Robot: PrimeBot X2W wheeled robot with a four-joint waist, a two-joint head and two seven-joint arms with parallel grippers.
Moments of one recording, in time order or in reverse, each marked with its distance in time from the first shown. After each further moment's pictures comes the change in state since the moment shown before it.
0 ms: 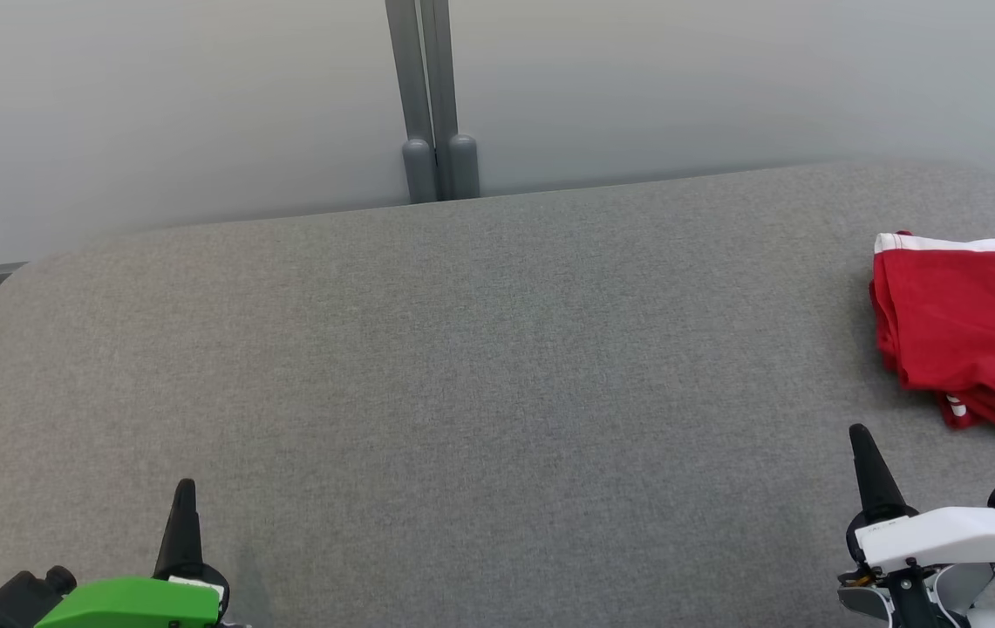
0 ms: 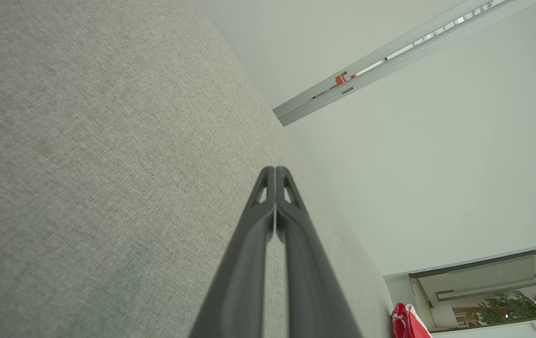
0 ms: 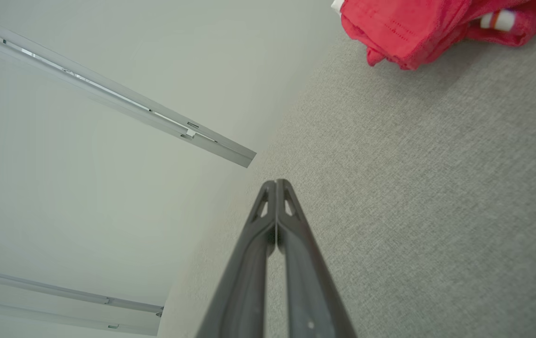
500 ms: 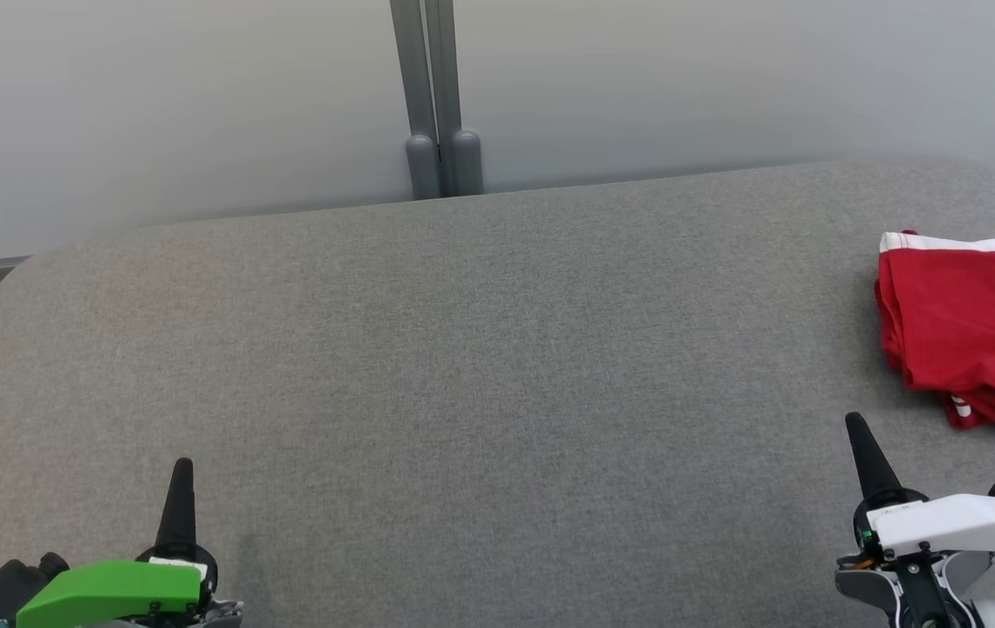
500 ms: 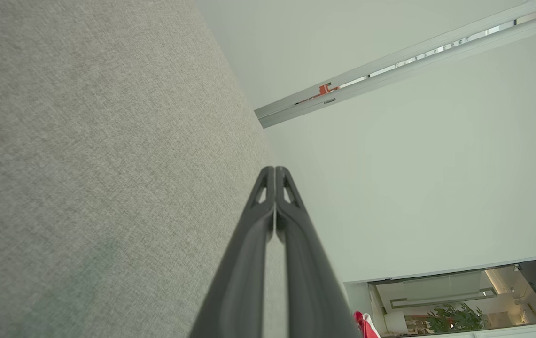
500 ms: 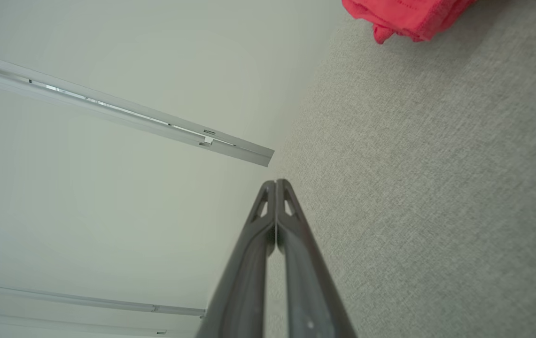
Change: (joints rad) left arm -0.035 0.000 0.013 0.001 -0.143 -0.010 0.040; right arm -0.025 0.000 -0.006 0.006 0.164 0.000 0.039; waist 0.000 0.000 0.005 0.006
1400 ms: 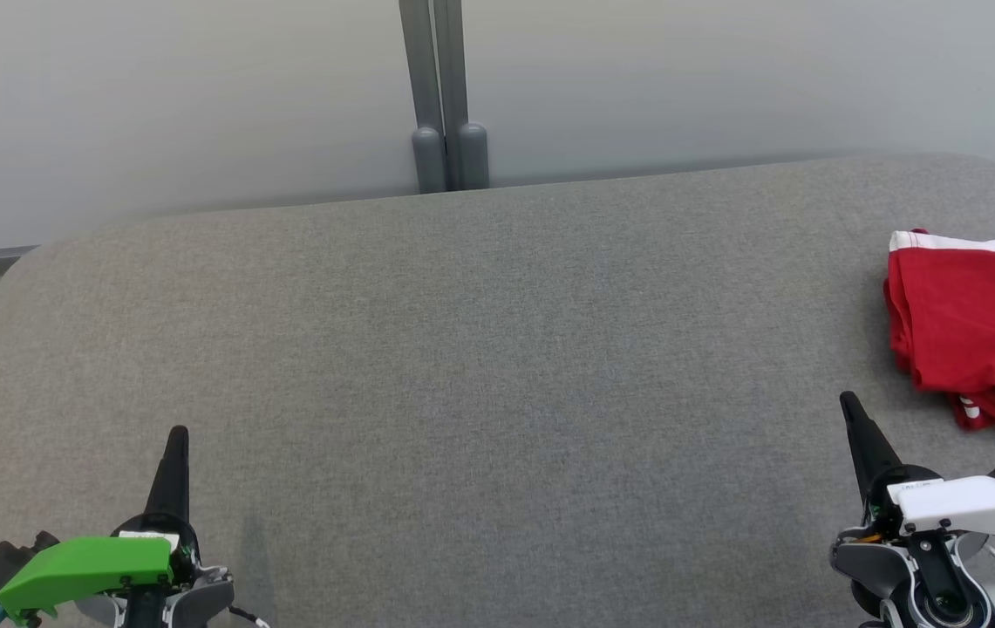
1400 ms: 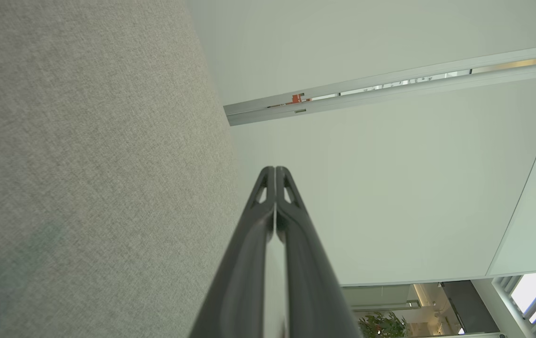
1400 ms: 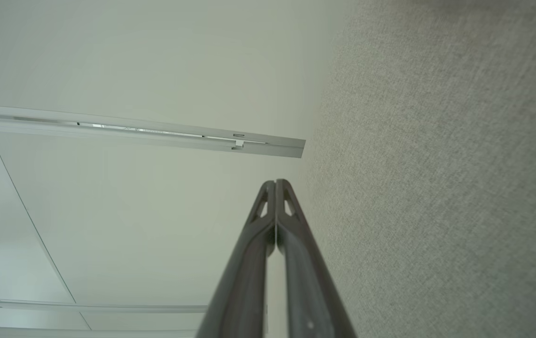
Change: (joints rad) left arm -0.051 0.001 0.018 0.001 -0.208 -0.013 0.058; right arm -0.041 -0.002 -0.007 0.010 0.247 0.000 0.058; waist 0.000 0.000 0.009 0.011
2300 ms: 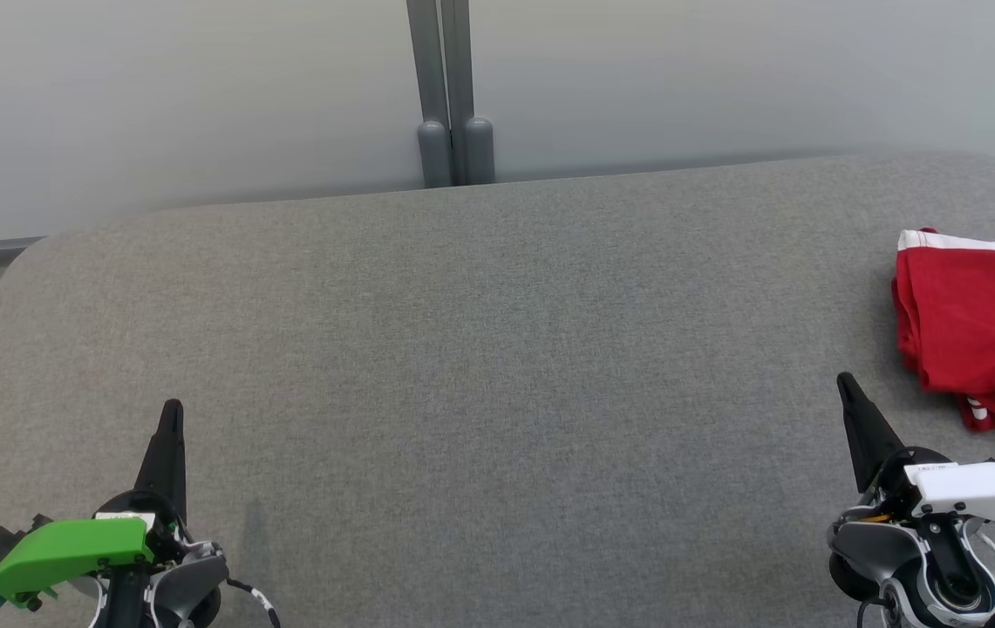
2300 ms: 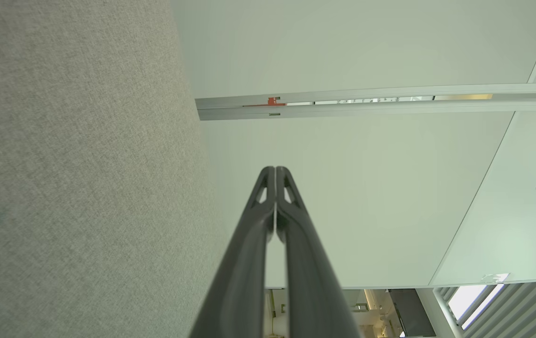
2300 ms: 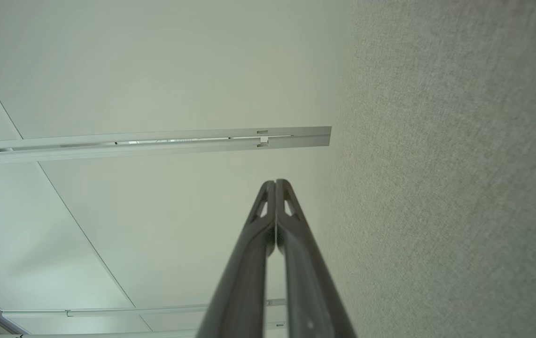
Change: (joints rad) left arm -0.041 0.001 0.015 0.001 -0.161 -0.009 0.043; right arm -0.034 -0.001 -0.006 0.007 0.182 0.000 0.044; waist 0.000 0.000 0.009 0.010
